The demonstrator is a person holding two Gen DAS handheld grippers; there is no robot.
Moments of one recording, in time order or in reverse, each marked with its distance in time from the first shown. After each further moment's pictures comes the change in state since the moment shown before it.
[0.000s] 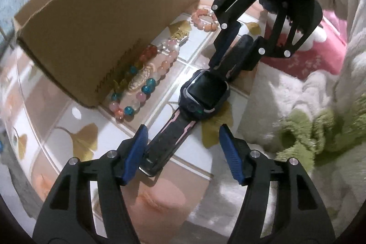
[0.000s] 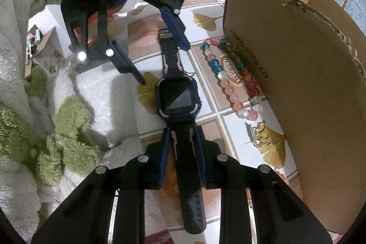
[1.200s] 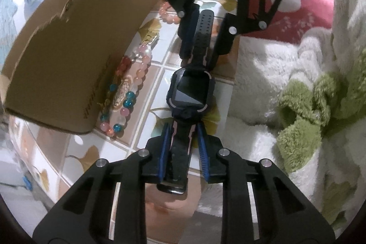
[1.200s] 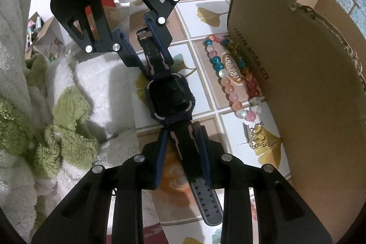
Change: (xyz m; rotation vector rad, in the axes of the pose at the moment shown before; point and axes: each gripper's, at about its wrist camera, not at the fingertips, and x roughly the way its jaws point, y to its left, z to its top) left arm 0.016 -0.047 0.025 0.300 0.091 0.100; right arm 0.002 0.011 0.010 -0.069 0.083 -0.009
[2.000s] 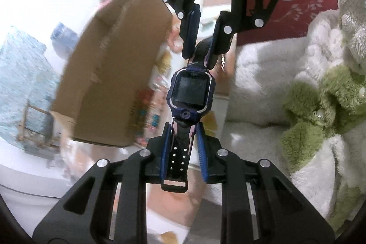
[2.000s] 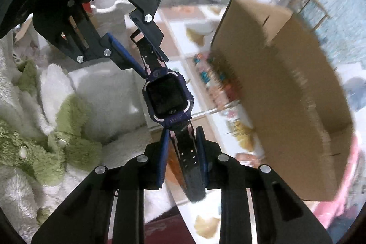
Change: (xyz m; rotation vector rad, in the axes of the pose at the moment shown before) left arm -0.049 -0.090 0.030 0.158 -0.029 0.354; right arm -0.055 0.064 0.007 0.007 -0.089 -0.299
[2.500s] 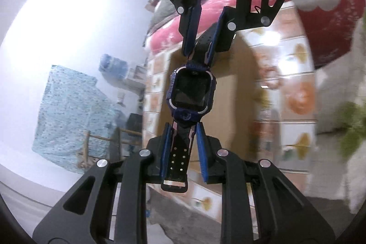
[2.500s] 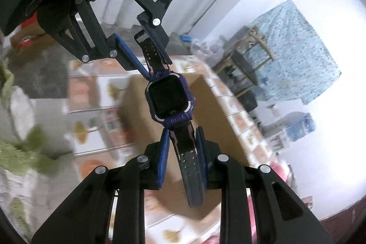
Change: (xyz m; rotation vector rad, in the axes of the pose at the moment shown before) left arm -0.056 0.112 0.076 0.153 -0.044 0.332; right arm -0.100 -0.086 0.055 -0.091 -0.148 -0.371
